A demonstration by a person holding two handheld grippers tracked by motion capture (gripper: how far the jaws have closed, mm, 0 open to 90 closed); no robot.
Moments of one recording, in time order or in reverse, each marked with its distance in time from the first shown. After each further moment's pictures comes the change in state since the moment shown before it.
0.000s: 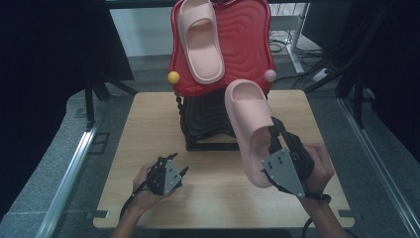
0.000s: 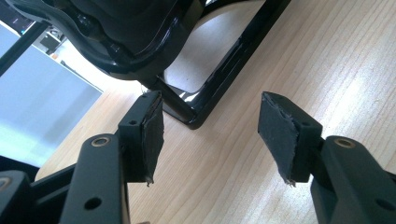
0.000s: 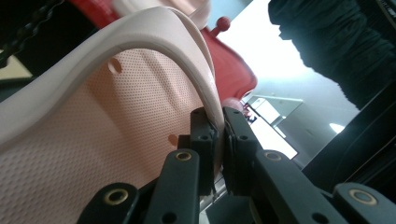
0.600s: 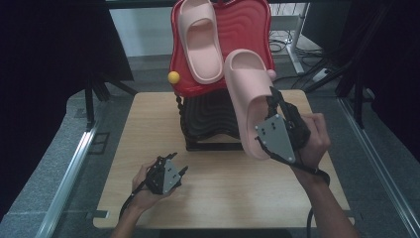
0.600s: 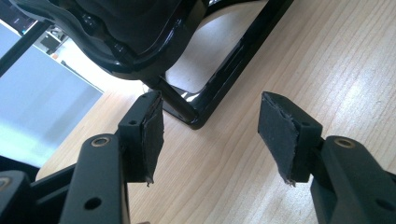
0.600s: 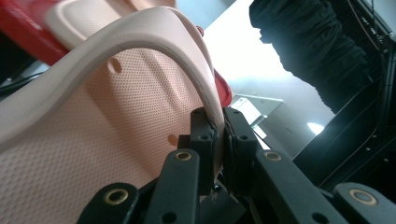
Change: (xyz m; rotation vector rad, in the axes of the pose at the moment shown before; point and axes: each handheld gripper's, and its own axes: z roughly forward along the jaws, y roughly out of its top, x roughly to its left) left arm 0.002 -0.001 -0.001 -0.001 0.001 -0.005; right arm -0.025 0.027 0.048 0.012 -0.077 -0.029
